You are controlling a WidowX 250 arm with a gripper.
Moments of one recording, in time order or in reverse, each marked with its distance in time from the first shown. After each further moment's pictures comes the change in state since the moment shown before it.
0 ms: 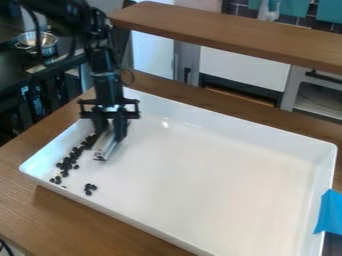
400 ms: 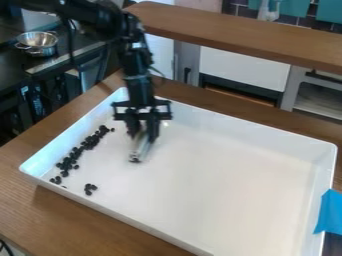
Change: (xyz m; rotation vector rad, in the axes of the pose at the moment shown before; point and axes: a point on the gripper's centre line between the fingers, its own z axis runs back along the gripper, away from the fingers) arm 0.015 -0.041 -0.011 -0.005 -0.023 -0.028
